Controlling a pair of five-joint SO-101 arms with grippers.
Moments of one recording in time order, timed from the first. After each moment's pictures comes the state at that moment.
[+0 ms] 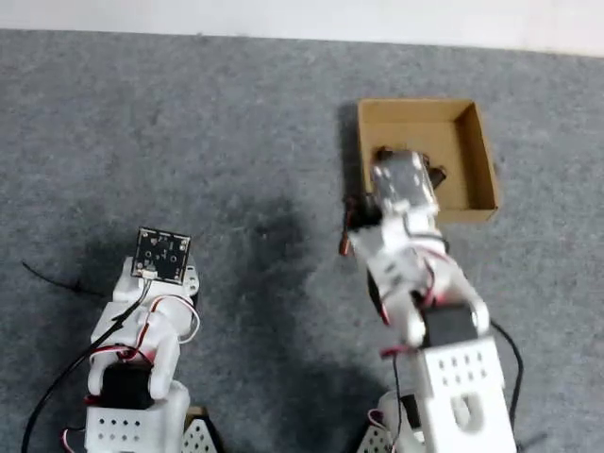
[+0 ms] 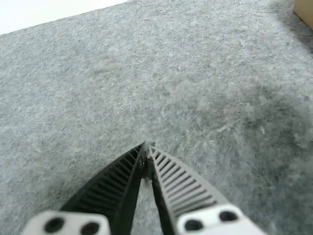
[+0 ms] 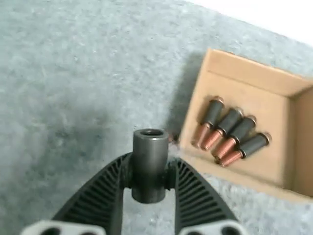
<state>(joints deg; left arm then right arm) -4.6 -103.6 91.4 49.2 -5.8 -14.8 -64.8 58.4 45.9 12.0</state>
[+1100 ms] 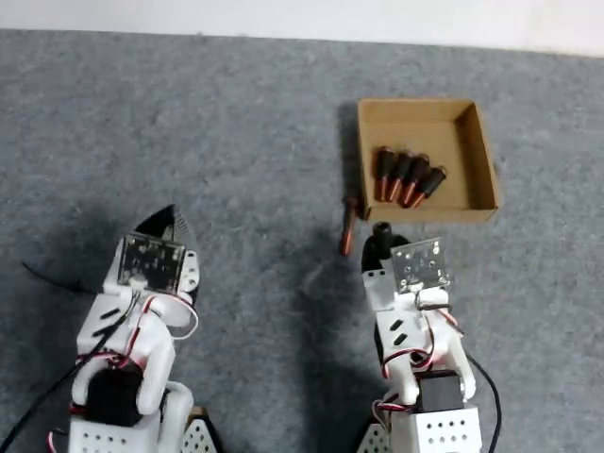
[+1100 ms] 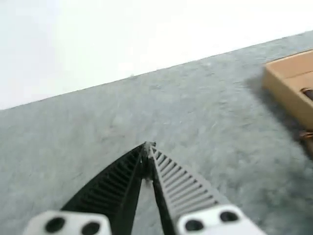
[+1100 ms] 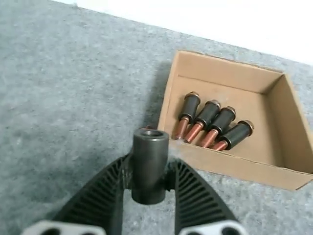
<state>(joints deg) 1.5 -96.9 75.8 46.4 -5.8 -9.8 -104.5 95.6 36.4 11.6</state>
